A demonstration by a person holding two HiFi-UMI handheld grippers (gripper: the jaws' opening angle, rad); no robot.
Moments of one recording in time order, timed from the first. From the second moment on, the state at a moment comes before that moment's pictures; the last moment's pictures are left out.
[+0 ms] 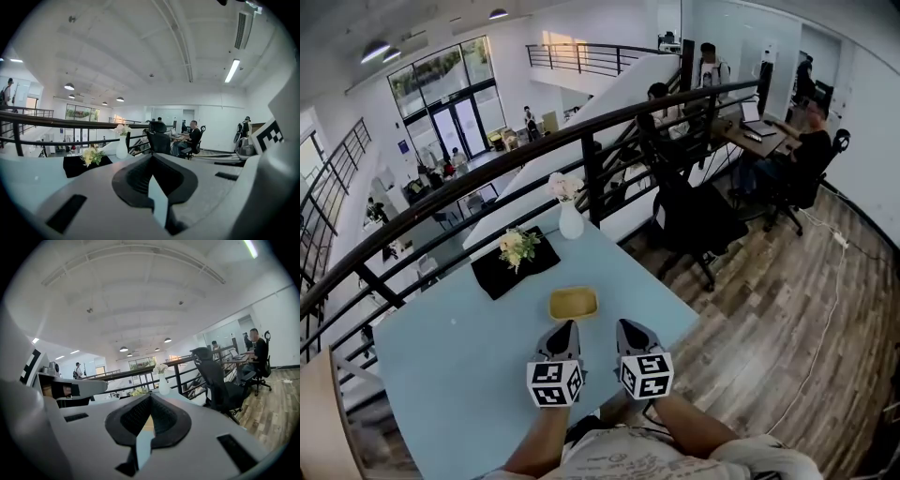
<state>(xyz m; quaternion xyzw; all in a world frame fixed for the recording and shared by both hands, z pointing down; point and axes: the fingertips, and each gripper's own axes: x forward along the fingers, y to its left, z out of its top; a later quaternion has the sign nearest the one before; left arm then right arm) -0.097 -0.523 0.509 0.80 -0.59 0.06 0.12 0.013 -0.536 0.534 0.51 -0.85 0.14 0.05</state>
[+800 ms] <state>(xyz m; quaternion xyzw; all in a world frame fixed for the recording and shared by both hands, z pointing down) -0.086 -0.492 0.506 0.80 -0.59 0.06 0.10 0.021 -0.503 0.523 0.50 -0.86 0.13 0.04</state>
